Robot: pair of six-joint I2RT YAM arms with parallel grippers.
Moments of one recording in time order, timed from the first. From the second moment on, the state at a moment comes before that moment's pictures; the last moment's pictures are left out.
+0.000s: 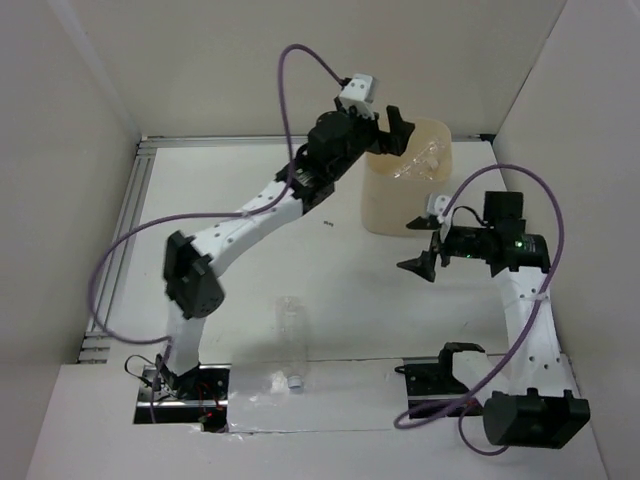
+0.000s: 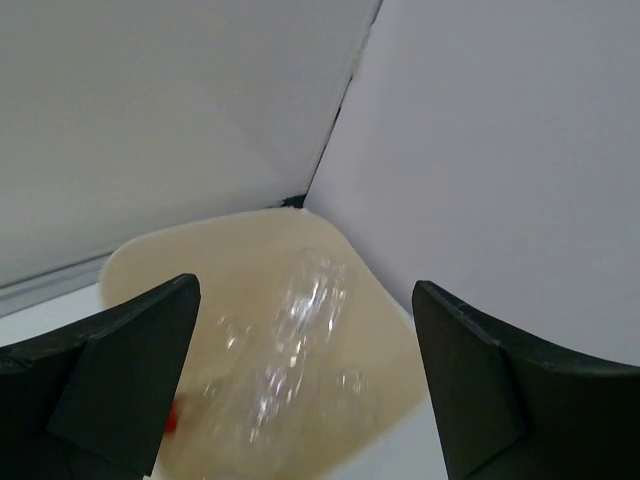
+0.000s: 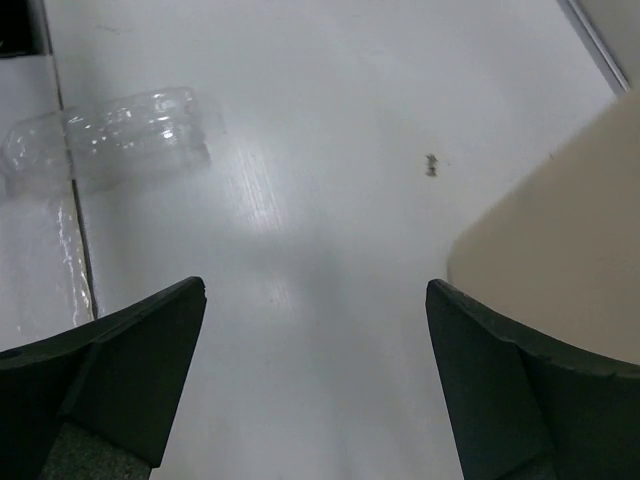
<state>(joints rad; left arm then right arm) -0.79 2.12 2.17 0.12 -0.13 -0.32 -0.16 0.97 1.11 -1.02 -1.12 -1.01</state>
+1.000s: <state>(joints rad) -1.06 0.69 0.81 -1.19 -0.61 -1.41 1.14 1.47 0.87 -0.45 -0.45 -1.78</state>
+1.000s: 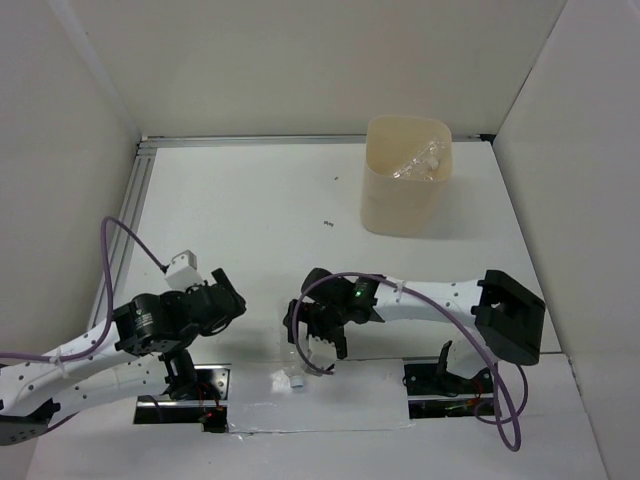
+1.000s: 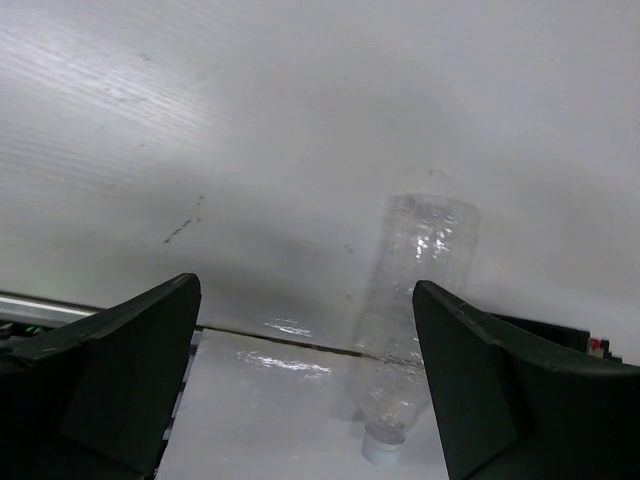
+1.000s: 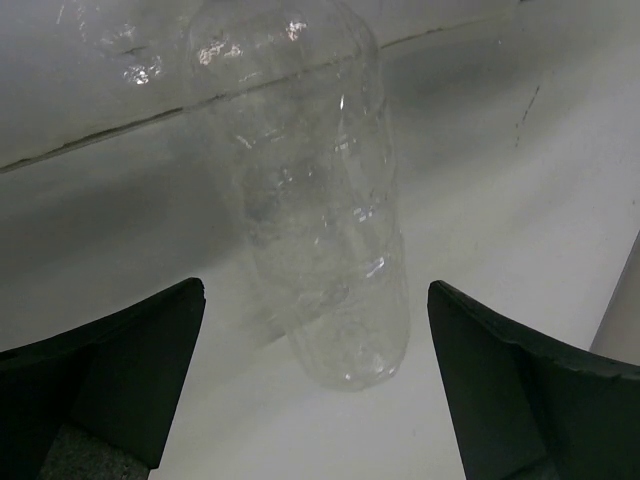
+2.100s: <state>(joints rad) -1.06 0.58 0.76 -1.03 -0.70 -1.34 0.71 1.35 1.43 -0.33 -0.37 -0.93</state>
